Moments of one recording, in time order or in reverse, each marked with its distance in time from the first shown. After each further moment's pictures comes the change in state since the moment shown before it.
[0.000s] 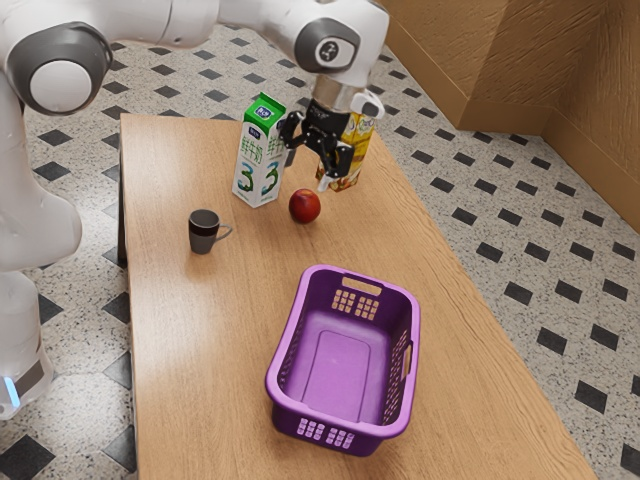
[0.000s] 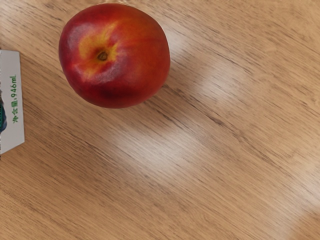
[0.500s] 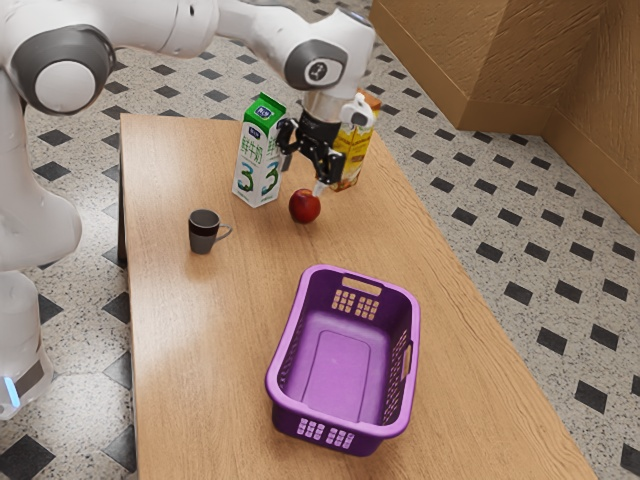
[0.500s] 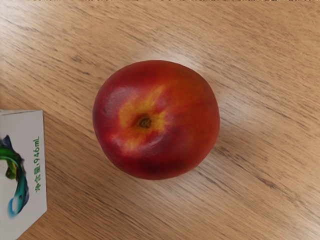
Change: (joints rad) arm 0.040 0.008 -0.003 -0.097 0.038 0.169 0.065
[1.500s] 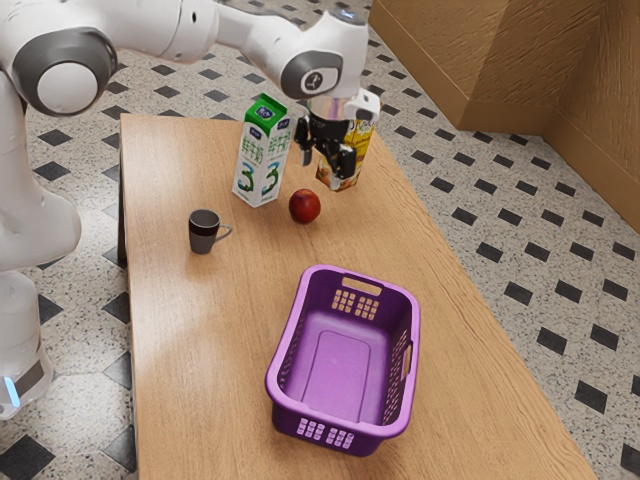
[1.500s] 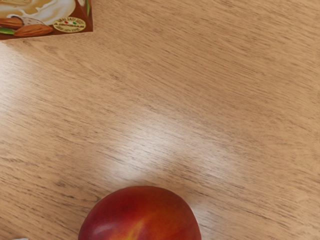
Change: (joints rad) arm 0.026 0.010 -0.008 -0.045 -0.002 0.261 0.121
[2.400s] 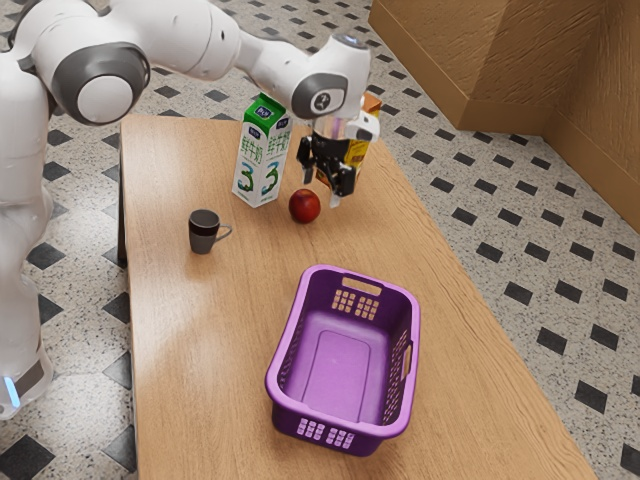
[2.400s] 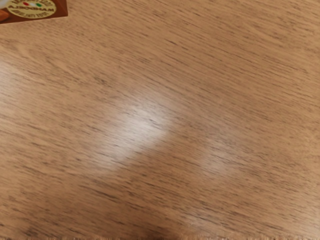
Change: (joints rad) arm 0.886 0.084 -0.856 0.033 -0.071 0.033 0.095
